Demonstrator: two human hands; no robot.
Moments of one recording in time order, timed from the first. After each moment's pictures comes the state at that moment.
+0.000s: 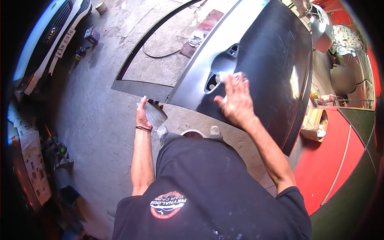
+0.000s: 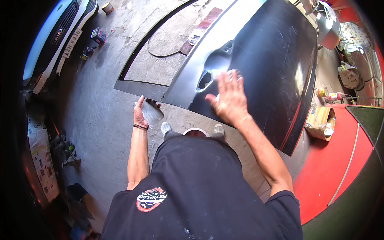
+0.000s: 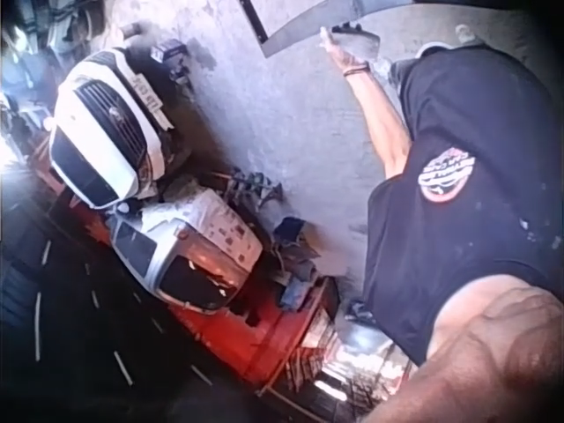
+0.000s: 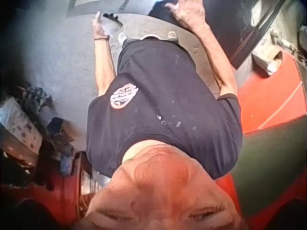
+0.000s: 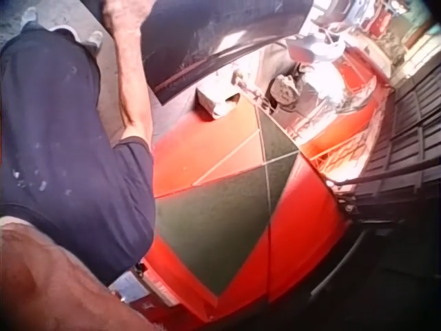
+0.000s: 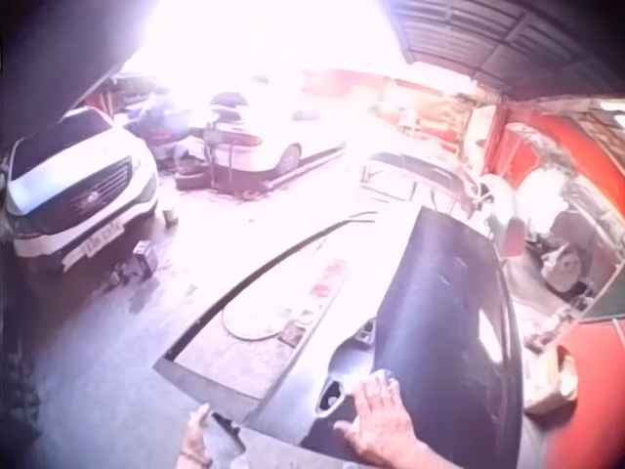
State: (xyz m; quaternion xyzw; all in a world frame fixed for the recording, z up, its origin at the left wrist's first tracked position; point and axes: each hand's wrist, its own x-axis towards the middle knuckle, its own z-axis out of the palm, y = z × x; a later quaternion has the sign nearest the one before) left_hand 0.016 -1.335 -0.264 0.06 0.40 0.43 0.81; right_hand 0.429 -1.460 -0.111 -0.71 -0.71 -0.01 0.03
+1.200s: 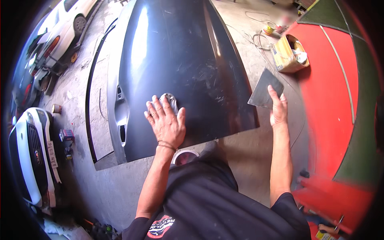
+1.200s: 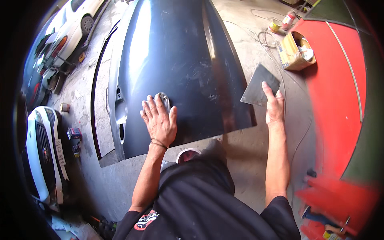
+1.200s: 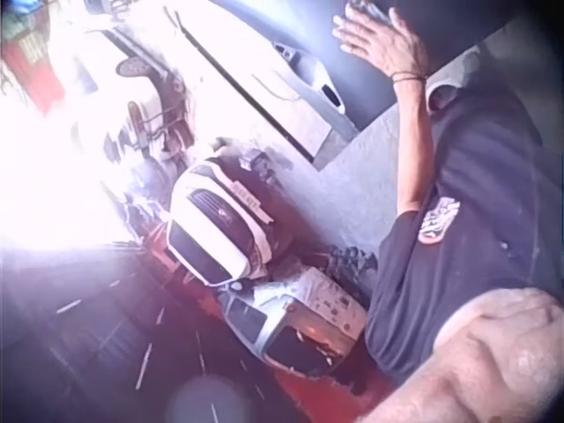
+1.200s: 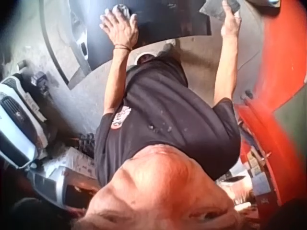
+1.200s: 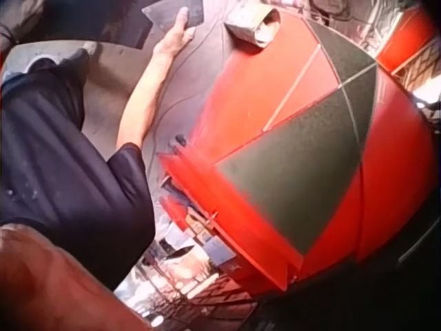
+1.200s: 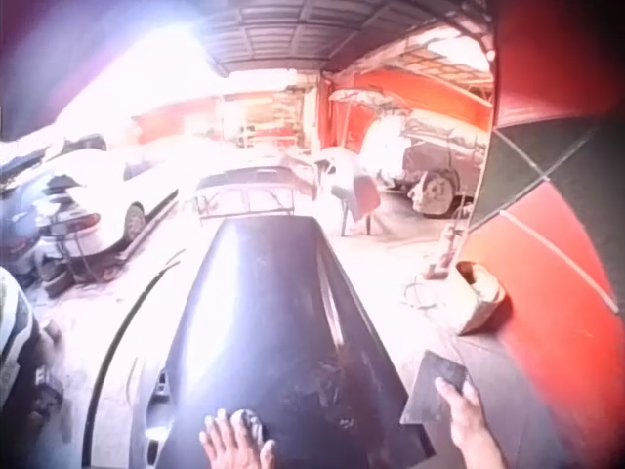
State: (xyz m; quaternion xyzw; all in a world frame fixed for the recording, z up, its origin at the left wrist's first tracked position) left_hand 0.482 -1.518 -0.104 0.93 0.32 0.09 0.13; right_hand 0.757 -1.850 -0.056 -0.69 -0.02 0.09 0.72
